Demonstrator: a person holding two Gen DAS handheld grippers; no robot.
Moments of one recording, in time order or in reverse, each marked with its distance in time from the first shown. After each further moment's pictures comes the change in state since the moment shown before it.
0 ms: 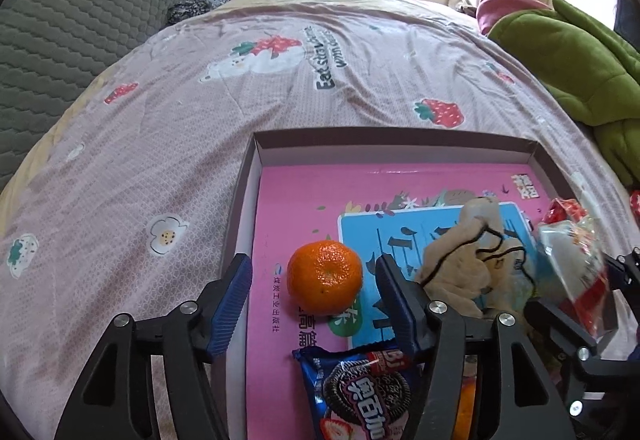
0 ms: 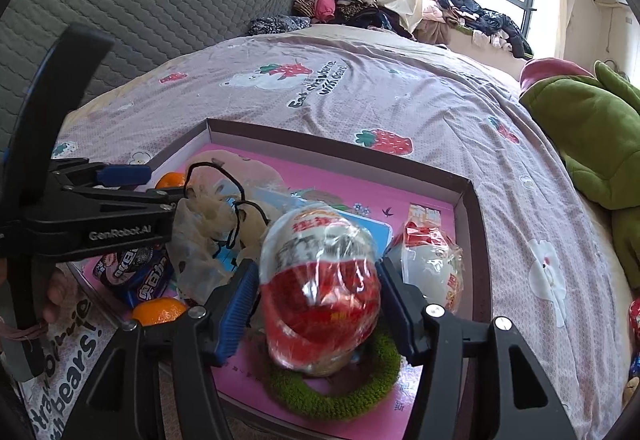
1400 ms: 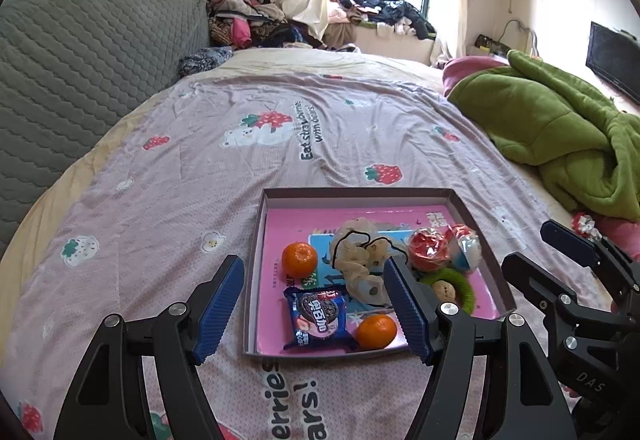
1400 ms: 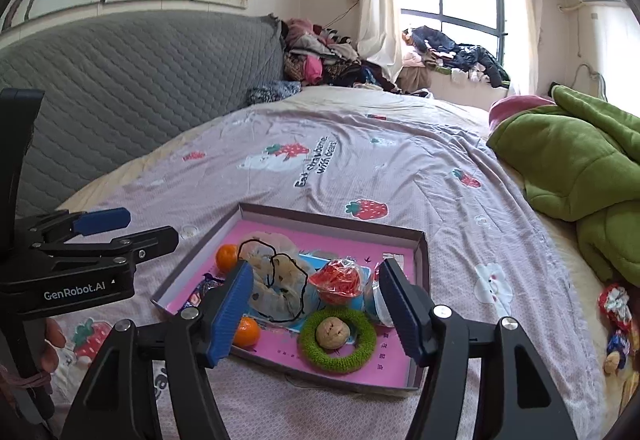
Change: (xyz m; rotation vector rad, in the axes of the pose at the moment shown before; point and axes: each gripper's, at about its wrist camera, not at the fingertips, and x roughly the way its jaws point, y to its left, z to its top) left arm -0.162 -0.003 -0.030 -0.025 -0.199 -0.058; right arm -0.132 0.003 0.008 0.095 -0.212 0.008
